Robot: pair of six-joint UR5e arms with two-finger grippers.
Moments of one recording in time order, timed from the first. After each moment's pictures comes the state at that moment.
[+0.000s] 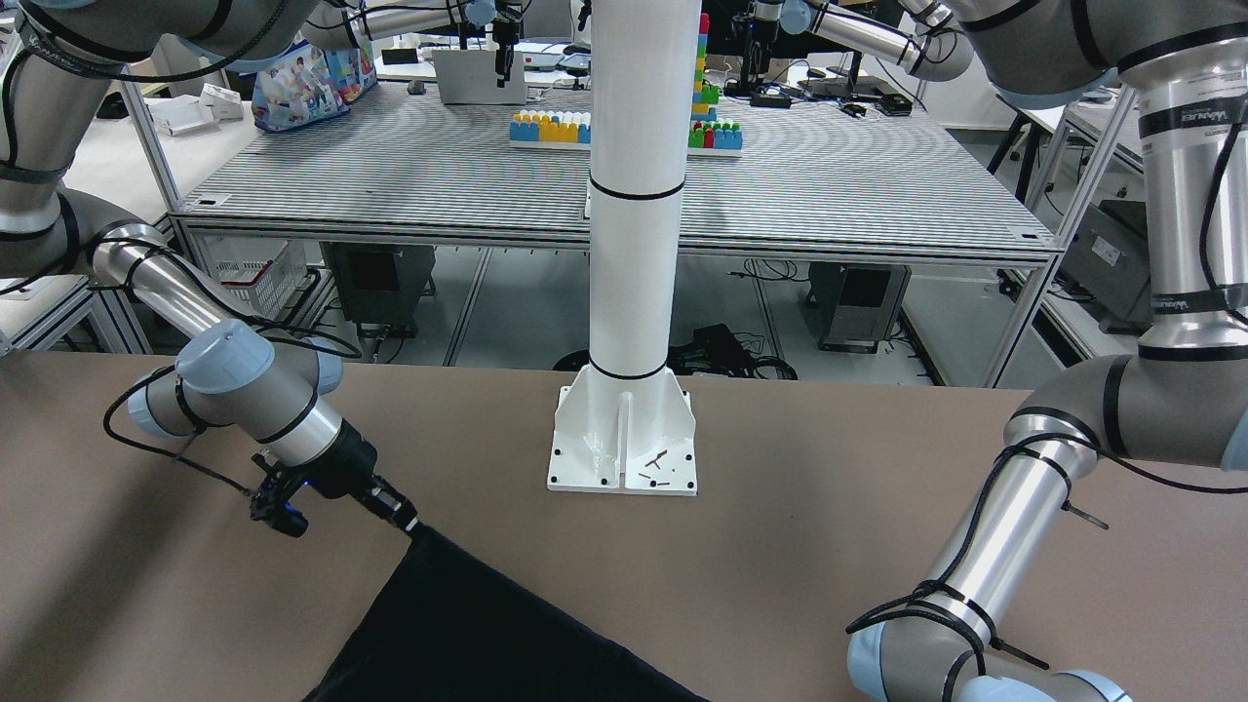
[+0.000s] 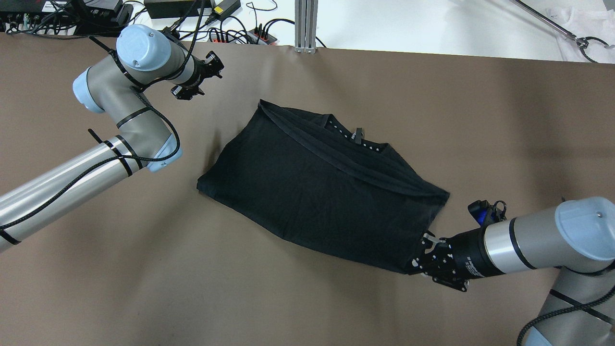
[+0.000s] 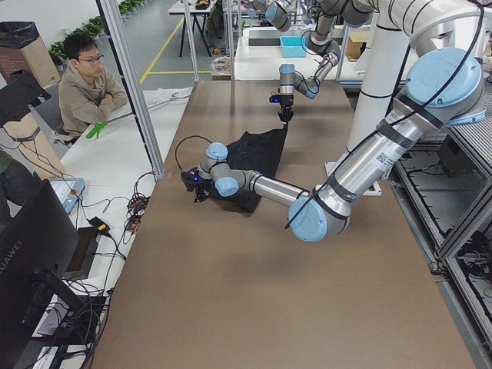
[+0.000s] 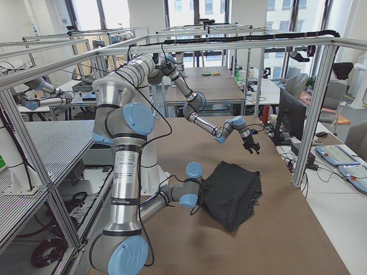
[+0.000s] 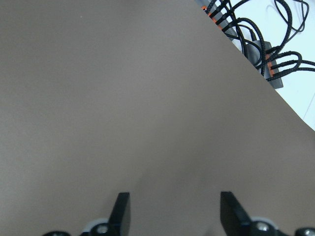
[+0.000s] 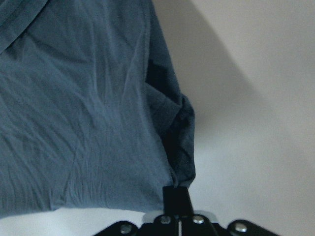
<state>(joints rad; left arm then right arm) -0.92 -2.38 -1.09 -2.24 -1.80 -1.76 0.64 -1.55 2.05 -0.84 2.18 2.04</state>
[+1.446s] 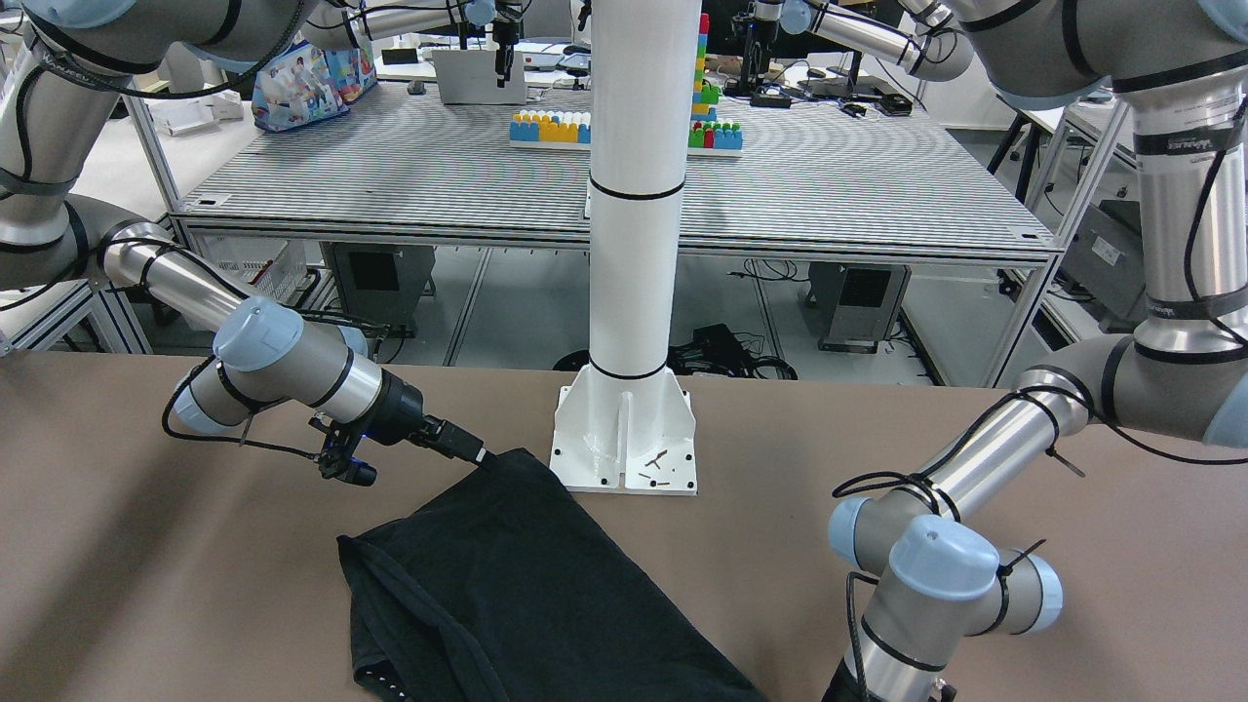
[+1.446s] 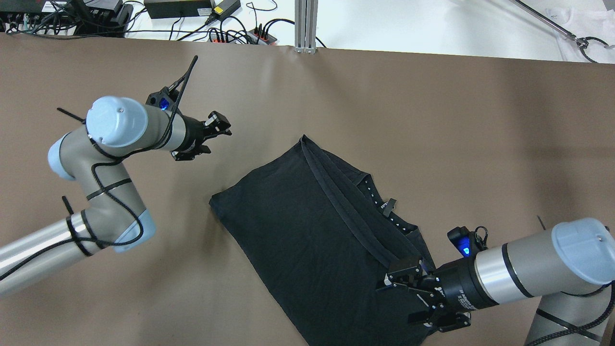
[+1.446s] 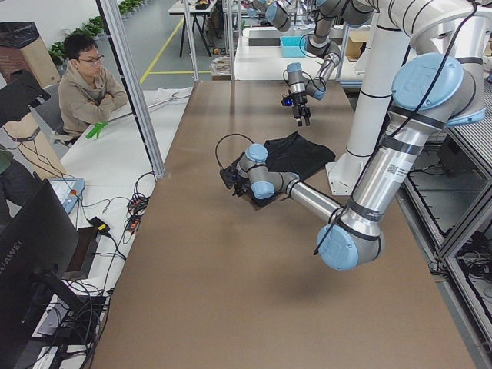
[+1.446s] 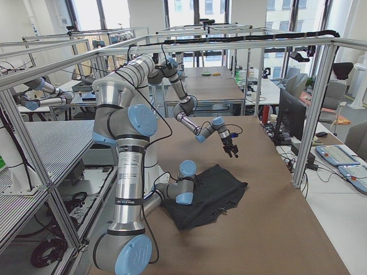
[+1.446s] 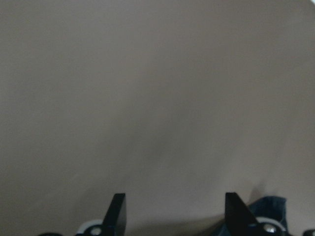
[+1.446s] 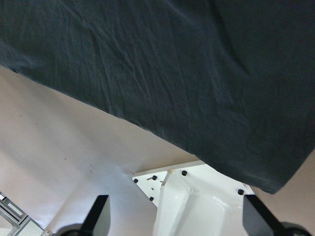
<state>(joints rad) -0.76 -2.09 -1.53 -2.23 -1.80 -1.81 0.55 -1.54 2.07 -0.69 2.26 2.11</state>
